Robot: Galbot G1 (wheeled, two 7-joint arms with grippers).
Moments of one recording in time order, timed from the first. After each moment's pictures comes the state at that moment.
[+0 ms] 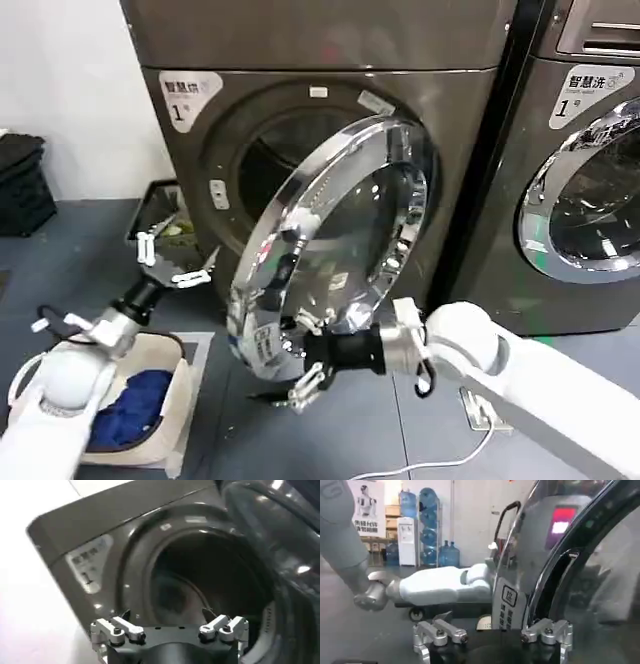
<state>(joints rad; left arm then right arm) 1.10 -0.93 -0.61 -1.82 -0.07 -0.29 0.29 -0.36 0.71 -0.37 1.99 0.90 -0.11 -0.66</state>
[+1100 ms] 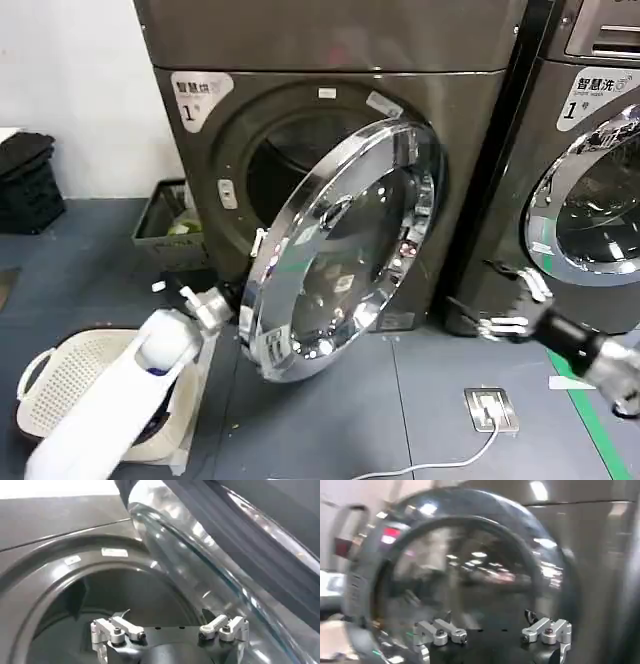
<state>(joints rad) 0.75 -0.92 -0.12 -1.72 -0.07 -0.33 0.31 -1.69 0.73 1.11 2.13 0.77 0.01 -0.46</state>
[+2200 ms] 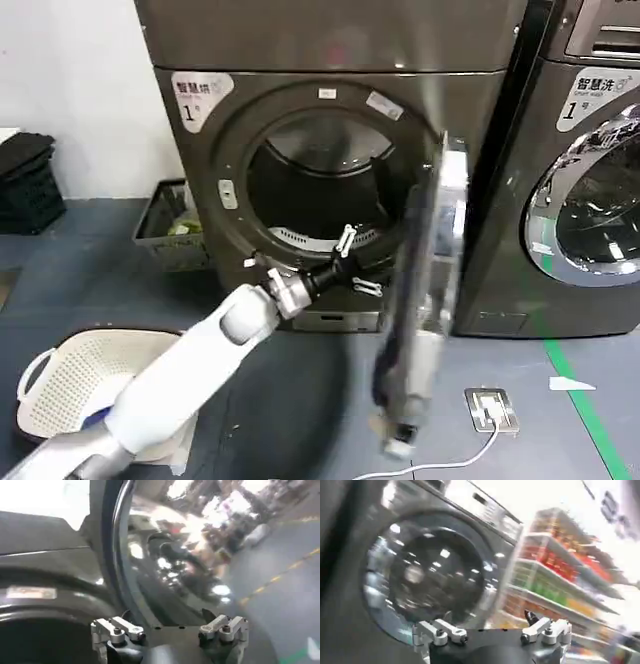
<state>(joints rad) 0.43 -1.10 0.26 -1.53 -0.10 -0.36 0.31 -1.95 1.47 1.65 2.17 0.47 0.07 -0.03</state>
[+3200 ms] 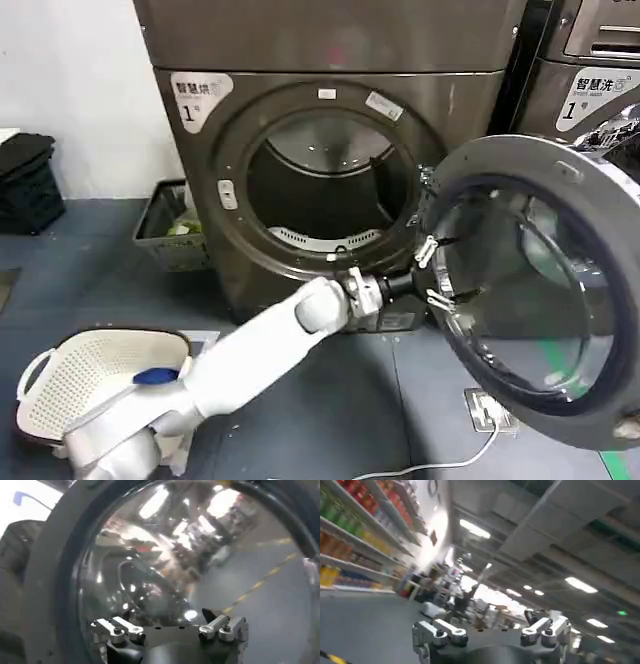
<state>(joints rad) 0.25 -1.32 0.49 -1.33 -0.10 -0.38 0.30 -1.89 1.61 2.04 1.86 0.30 0.01 0.29</state>
